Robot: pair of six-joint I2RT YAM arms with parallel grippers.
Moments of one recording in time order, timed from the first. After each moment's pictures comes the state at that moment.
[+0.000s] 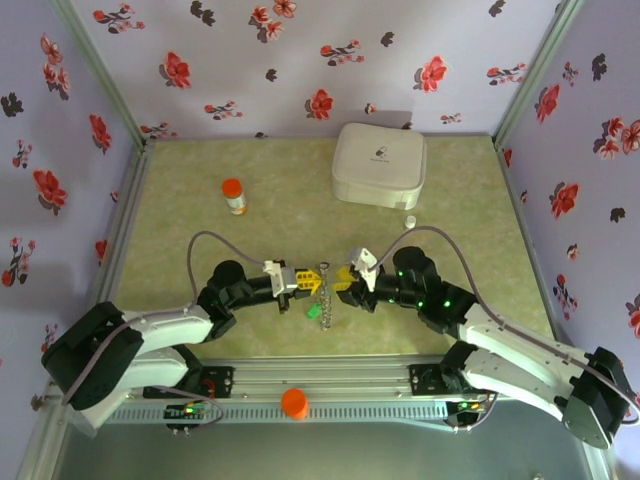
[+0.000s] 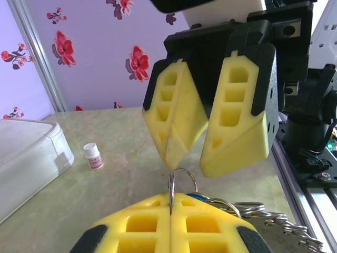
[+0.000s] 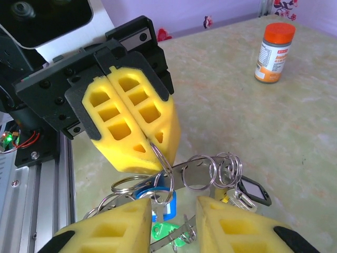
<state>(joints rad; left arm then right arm) -0.81 1.23 0.26 0.96 0.61 0.16 0.84 0.88 0.50 -0.02 -0.42 -0.09</state>
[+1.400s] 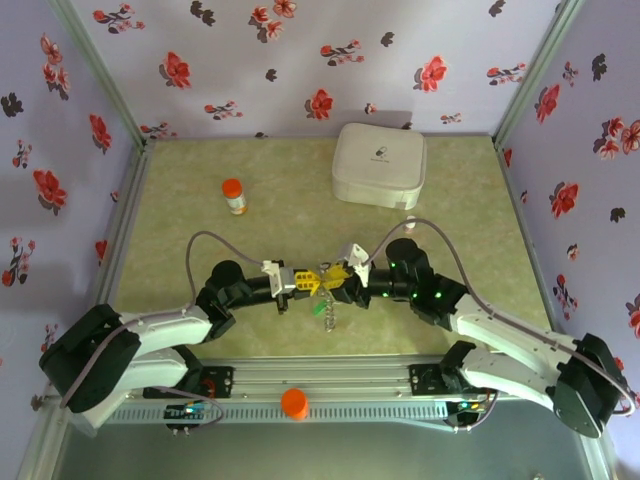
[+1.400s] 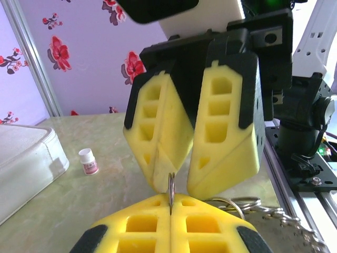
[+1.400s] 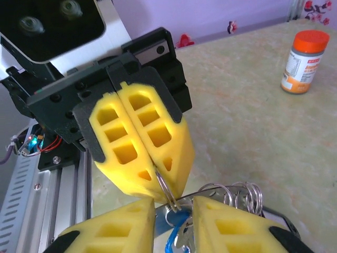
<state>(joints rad) -0.81 1.21 0.26 0.96 0.63 0.14 0.82 0.98 0.55 0.03 -0.53 -0.10</state>
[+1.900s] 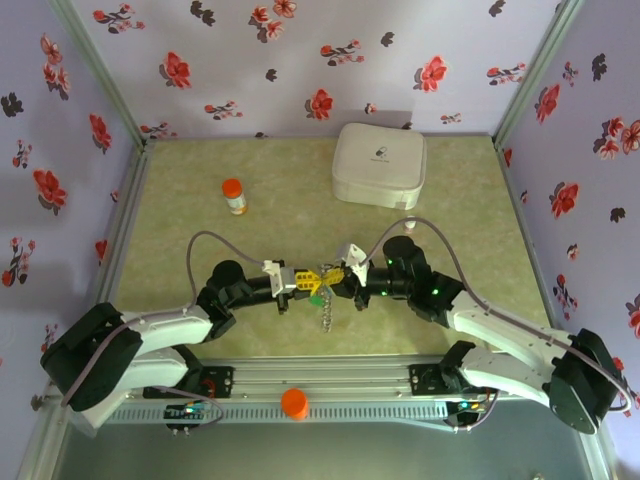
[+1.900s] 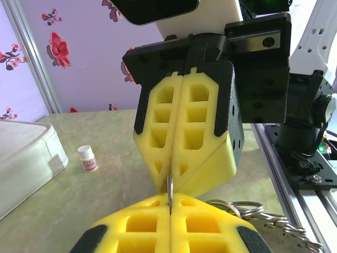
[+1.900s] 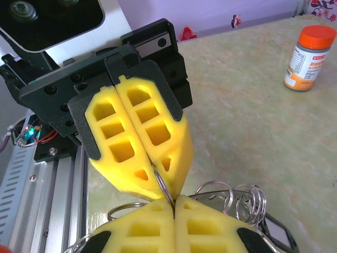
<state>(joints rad) -0.81 1.22 0.26 0.96 0.63 0.14 0.81 1.00 0.57 0.01 -0.55 -0.15</state>
